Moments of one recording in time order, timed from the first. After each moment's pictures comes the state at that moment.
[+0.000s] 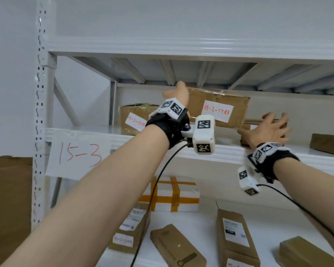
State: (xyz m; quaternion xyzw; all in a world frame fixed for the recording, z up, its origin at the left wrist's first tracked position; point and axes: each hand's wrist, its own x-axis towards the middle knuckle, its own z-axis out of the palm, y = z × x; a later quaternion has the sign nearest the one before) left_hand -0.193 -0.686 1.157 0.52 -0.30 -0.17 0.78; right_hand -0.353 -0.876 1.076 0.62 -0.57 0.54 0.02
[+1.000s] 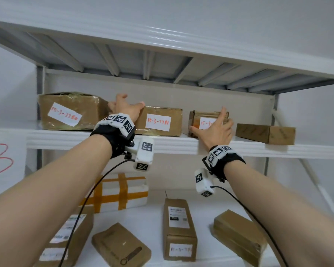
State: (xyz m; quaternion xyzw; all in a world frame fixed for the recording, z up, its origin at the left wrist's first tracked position) left_hand -0.183 -0.760 1.102 0.65 -0.37 -0.04 0.66; right_hand -0.411 -0.881 1.051 0.63 -0.52 0.58 -0.02
